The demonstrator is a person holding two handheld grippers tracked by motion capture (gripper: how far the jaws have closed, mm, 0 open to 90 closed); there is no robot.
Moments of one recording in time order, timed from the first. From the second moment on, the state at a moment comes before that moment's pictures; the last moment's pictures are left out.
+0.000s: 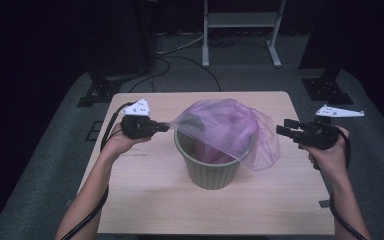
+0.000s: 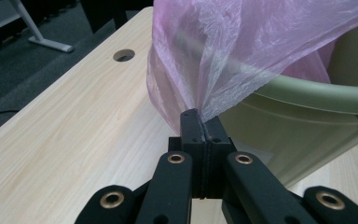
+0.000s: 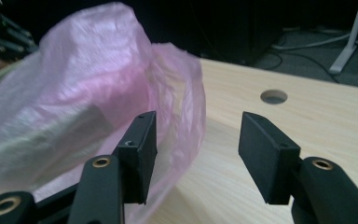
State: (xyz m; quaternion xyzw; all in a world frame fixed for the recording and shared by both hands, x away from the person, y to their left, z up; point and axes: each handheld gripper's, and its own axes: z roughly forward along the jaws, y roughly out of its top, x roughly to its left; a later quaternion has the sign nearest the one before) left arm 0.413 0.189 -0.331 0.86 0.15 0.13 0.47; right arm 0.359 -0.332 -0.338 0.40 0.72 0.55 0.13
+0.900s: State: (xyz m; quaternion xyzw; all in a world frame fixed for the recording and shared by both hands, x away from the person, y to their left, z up) left arm 0.391 0.187 -0.336 0.86 0.13 0.11 0.48; right arm 0.330 -0.256 -0.353 0.25 0.81 0.52 0.04
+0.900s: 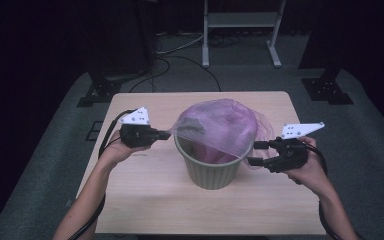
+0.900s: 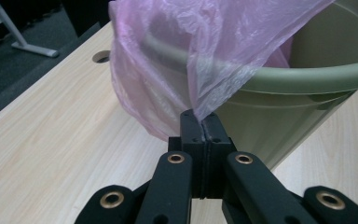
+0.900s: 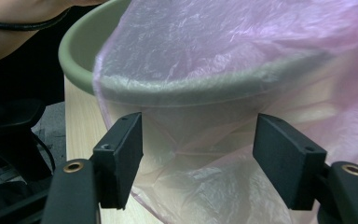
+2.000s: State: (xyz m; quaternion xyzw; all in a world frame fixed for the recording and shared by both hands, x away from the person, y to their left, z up) left arm 0.342 0.191 -0.408 0.88 0.09 0.04 0.46; right arm 0.315 -0.227 -0.408 0.26 0.86 0.43 0.01
